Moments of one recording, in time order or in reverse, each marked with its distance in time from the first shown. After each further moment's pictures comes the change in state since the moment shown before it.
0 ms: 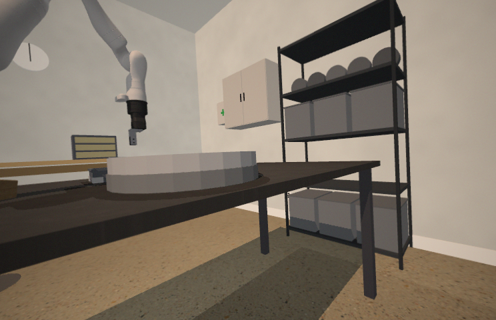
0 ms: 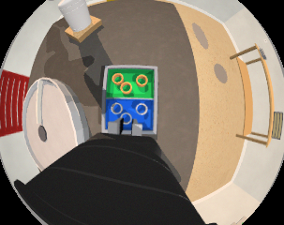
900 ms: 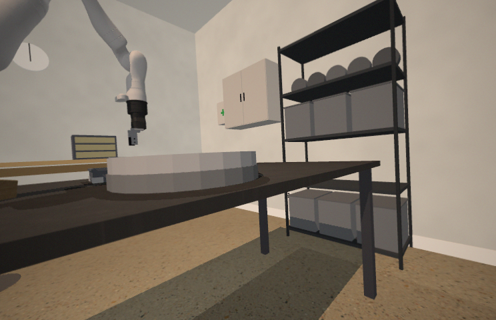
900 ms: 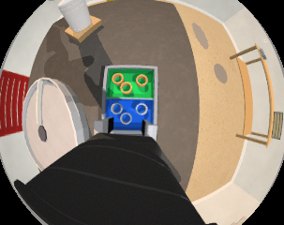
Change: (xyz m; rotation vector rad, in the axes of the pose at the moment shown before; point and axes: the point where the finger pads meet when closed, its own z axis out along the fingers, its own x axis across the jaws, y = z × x) arm 0.000 0.000 0.000 0.000 0.000 0.000
